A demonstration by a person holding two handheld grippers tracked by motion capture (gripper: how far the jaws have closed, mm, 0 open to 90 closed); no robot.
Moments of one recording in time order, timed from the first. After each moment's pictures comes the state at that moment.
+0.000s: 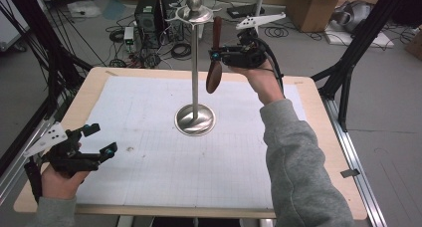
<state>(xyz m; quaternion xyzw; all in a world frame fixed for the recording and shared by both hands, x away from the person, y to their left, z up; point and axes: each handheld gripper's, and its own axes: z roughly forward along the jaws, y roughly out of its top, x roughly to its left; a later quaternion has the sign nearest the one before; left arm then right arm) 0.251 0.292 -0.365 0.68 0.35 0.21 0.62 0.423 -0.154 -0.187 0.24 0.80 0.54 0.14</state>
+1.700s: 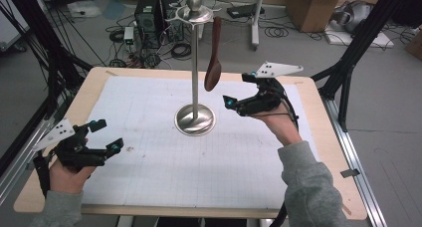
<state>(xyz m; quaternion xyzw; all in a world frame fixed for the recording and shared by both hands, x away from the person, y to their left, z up) 0.263 0.279 -0.363 0.67 0.34 0.21 0.62 0.367 -0.199 -0.261 0.24 0.78 0.55 0.18</state>
